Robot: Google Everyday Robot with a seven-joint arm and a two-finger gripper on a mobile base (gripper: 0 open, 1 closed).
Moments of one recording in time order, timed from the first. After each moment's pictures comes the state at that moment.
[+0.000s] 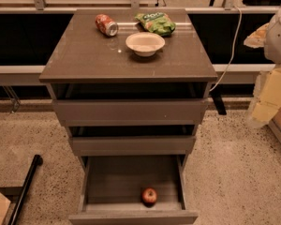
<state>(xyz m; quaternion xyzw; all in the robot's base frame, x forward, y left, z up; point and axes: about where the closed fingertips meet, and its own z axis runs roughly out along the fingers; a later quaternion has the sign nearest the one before) 0.438 -0.215 0.984 -0.60 0.78 -0.04 0.17</state>
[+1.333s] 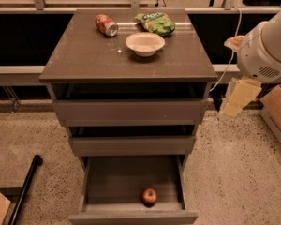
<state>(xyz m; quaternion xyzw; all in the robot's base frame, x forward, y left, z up) 0.506 -0.206 0.937 -0.61 0.75 -0.07 0.26</state>
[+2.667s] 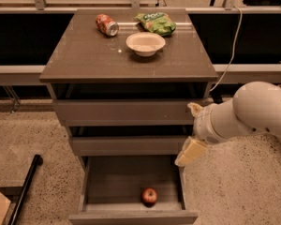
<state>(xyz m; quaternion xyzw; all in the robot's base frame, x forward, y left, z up) 0.502 -0.141 0.744 -0.58 0.76 0.05 0.30</state>
